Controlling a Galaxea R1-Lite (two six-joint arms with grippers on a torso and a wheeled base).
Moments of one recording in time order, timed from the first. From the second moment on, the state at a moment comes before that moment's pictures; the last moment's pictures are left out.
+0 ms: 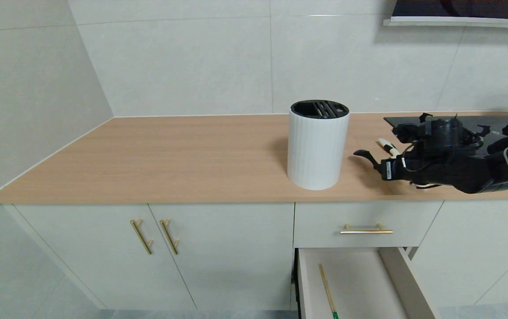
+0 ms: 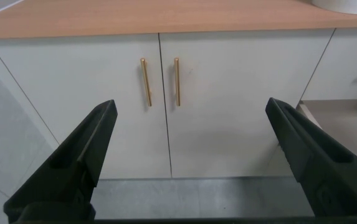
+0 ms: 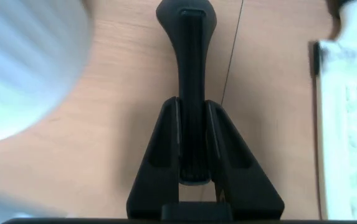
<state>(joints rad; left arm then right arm) 0.00 0.00 0.00 0.00 -0.02 0.01 0.11 2.08 -1.31 -0.34 0.13 -0.02</state>
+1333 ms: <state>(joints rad) 0.00 0.00 0.00 0.00 -0.02 0.01 0.21 1.55 -0.65 -0.32 -0.01 0.08</state>
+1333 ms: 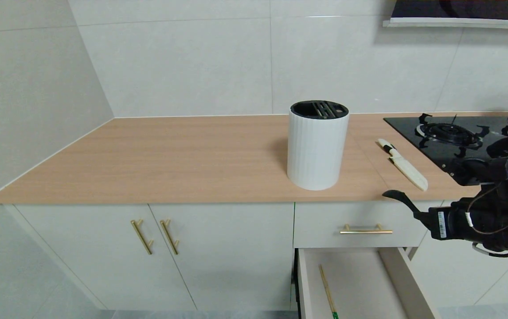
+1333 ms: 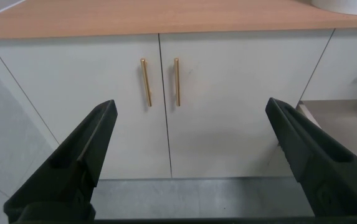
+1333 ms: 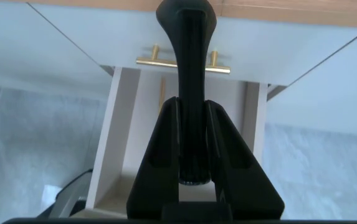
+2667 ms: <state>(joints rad) 0.00 0.00 0.00 0.00 -0.02 0.01 0.21 1.67 -0.58 -0.43 -0.01 0.08</state>
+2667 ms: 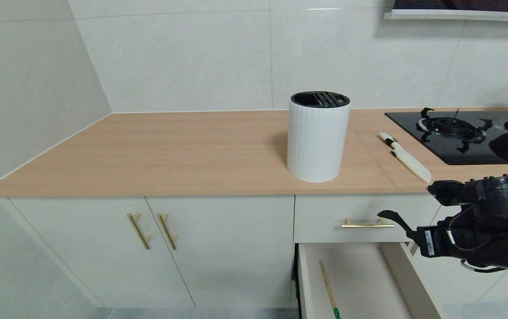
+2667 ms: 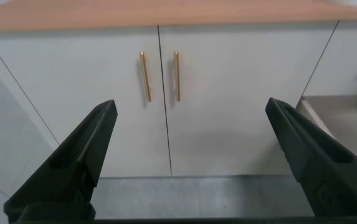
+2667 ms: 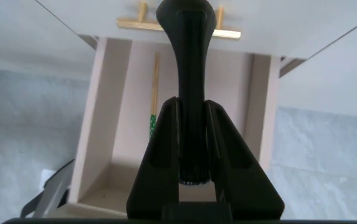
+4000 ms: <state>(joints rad) 0.00 0.00 0.00 0.00 -0.02 0.01 0.21 1.72 -0.56 -0.44 -0.01 0.07</state>
